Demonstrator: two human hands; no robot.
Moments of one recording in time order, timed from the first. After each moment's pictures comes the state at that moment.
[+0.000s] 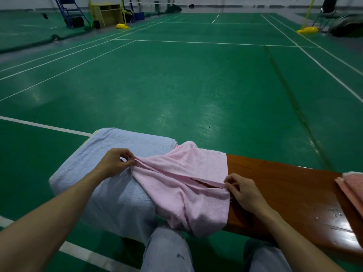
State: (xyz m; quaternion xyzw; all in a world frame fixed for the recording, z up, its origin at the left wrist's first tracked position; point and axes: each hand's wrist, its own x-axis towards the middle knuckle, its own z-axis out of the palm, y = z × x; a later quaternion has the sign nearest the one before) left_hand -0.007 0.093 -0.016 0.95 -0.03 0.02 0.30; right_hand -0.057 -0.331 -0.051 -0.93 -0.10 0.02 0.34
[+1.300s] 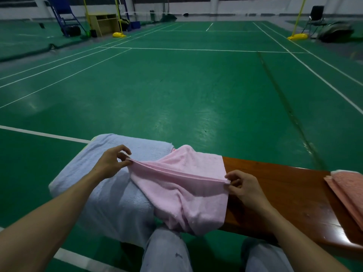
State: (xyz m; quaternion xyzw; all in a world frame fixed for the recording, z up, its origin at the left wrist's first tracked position) left_hand -0.011 0.090 0.003 0.95 0.00 0.04 0.31; right_hand -0.066 -0.340 -0.026 -0.91 -0.04 0.02 0.42
